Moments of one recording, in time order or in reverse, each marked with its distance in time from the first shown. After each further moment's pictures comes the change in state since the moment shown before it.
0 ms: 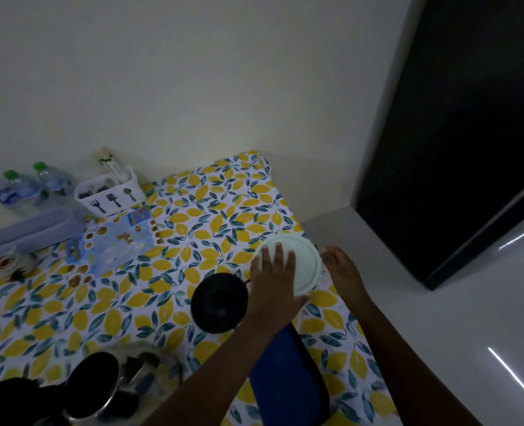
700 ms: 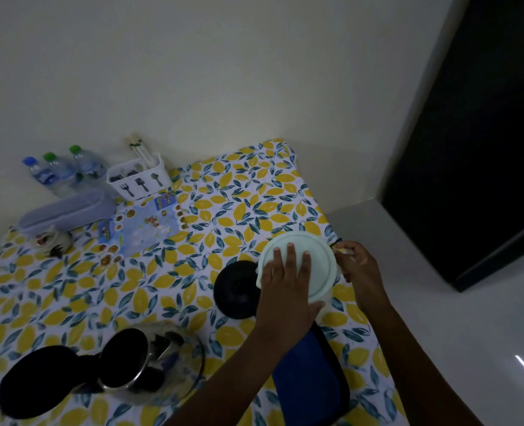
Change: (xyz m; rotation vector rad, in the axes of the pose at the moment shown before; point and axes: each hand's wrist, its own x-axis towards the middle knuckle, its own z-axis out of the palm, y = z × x) left_hand -0.049 -0.002 -0.025 -0.074 0.022 -0.053; right_hand -0.018 -0.012 0.022 0.307 0.016 -0.029
